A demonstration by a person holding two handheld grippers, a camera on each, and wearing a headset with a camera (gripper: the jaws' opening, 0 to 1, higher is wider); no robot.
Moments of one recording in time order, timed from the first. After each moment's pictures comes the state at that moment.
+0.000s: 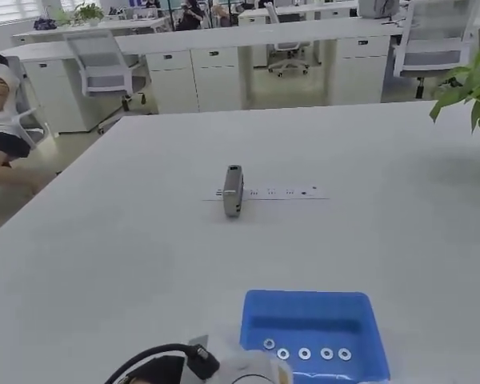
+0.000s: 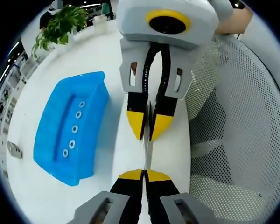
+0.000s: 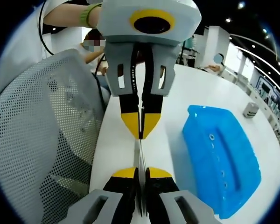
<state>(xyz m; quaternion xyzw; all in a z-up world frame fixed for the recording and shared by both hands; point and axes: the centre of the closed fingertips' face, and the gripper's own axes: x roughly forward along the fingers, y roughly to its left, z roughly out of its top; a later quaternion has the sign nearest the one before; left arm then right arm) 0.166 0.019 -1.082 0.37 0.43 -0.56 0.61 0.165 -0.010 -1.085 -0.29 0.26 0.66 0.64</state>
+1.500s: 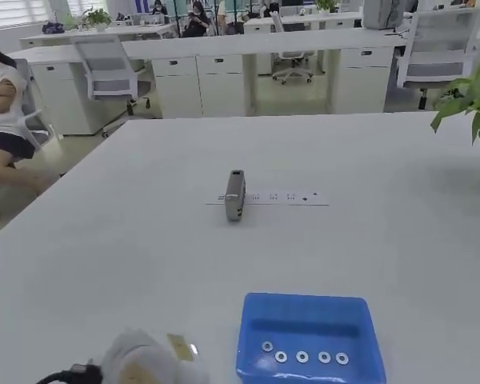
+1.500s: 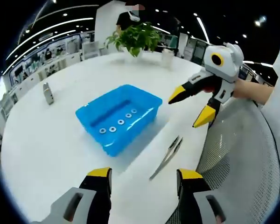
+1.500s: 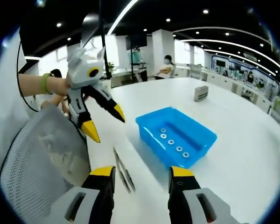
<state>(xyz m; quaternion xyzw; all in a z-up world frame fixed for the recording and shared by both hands) 0.184 0.048 -1.029 0.11 0.37 -0.40 0.83 0.190 -0.074 -1.014 -0.13 0.26 0.52 0.80</state>
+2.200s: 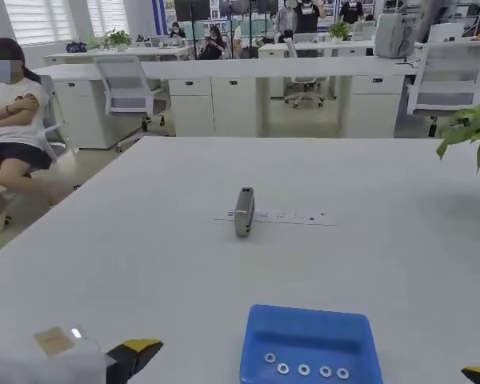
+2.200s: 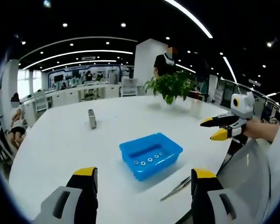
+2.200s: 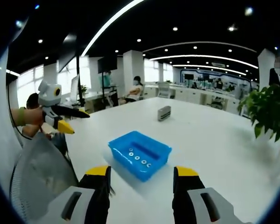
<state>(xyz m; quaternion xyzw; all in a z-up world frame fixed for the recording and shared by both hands) 0.189 0.081 -0.943 0.02 0.22 -0.28 0.94 0.209 -0.133 -0.951 -0.07 0.19 0.41 0.89</state>
